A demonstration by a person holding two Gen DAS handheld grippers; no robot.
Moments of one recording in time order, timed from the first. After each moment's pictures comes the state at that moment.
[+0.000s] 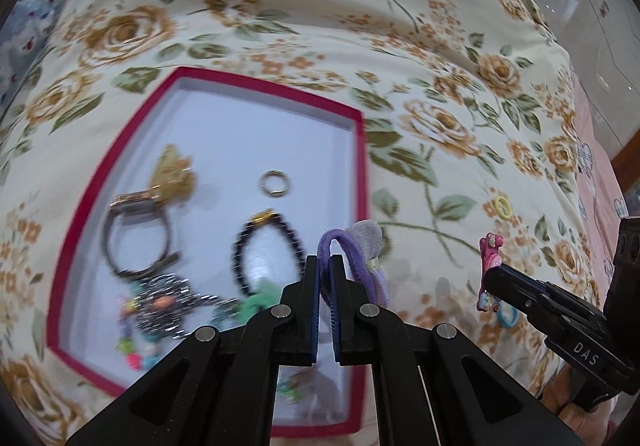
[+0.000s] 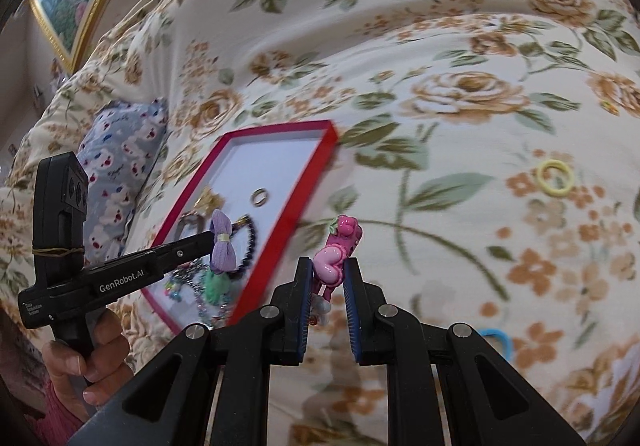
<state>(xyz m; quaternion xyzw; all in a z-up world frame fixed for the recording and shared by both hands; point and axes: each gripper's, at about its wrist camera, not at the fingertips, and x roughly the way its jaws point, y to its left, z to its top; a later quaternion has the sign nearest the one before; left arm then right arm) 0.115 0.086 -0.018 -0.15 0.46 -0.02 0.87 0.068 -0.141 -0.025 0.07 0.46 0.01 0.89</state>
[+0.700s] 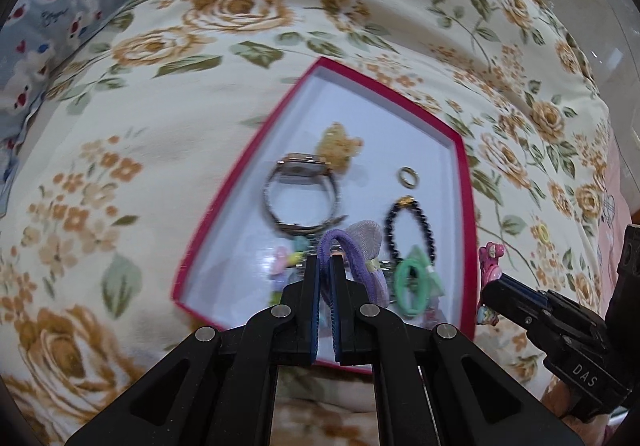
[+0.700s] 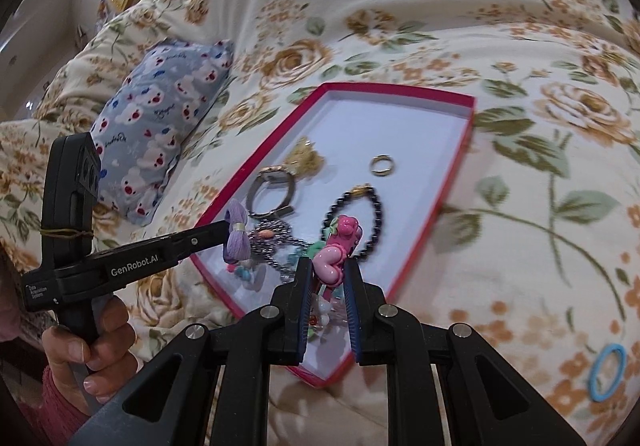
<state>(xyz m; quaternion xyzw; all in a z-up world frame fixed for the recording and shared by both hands) 0.046 0.172 -0.016 -0.21 0.46 0.06 0.86 0.097 -0.043 -0.061 0.01 0.50 0.10 0.86</state>
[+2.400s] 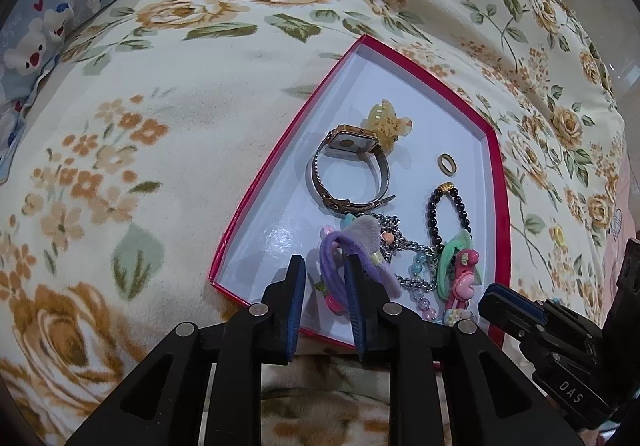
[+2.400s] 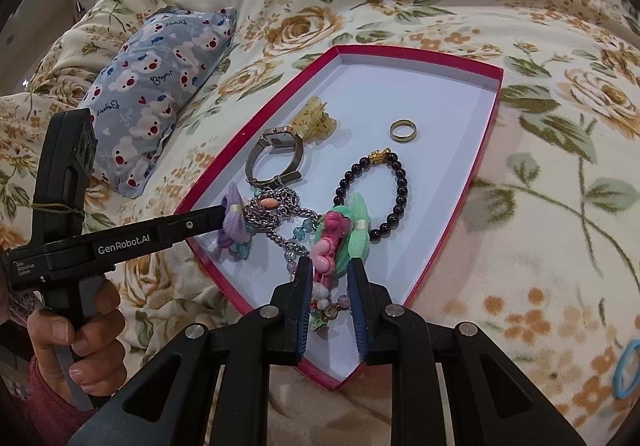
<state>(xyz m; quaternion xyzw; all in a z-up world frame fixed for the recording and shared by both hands) 0.048 0.189 -0.039 -0.24 0.48 0.08 0.84 0.096 -0.034 -0.084 -0.01 0.52 0.10 0.85</state>
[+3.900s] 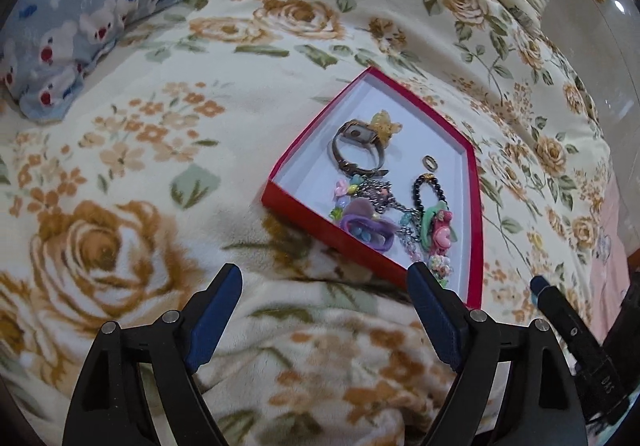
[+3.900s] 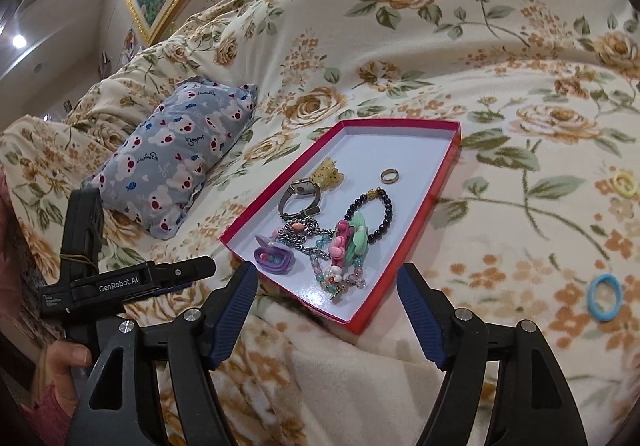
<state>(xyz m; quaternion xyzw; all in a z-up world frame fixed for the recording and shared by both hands) -0.065 0.176 -0.010 -0.25 0.40 0.10 0.87 0.012 -0.039 -0.033 0.01 0.39 0.11 0.92</state>
